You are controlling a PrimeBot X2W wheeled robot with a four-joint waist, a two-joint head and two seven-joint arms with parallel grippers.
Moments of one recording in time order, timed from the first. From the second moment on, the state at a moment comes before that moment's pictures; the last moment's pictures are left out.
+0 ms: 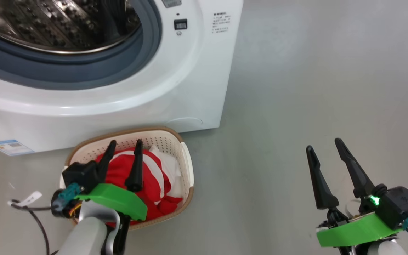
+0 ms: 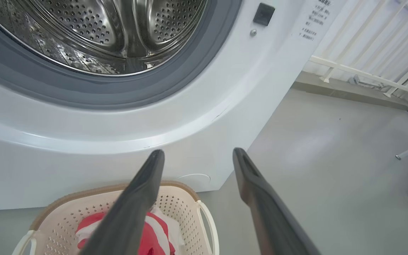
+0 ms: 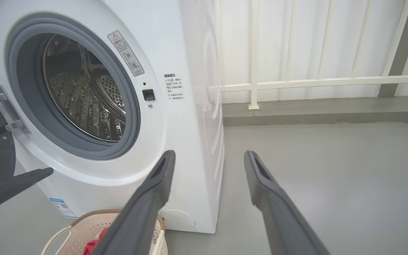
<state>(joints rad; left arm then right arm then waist) -0.46 0.14 -0.36 0.53 -0.56 0.07 -0.25 -0.03 -0.04 0.06 -0.02 0.27 0.12 -0.25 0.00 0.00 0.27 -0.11</state>
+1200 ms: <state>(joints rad) -0.02 0.21 -0.25 -0.01 -0.40 0.22 -0.22 0.18 -0.04 -0.06 -0.11 0.24 0.12 -0.20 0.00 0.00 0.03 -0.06</state>
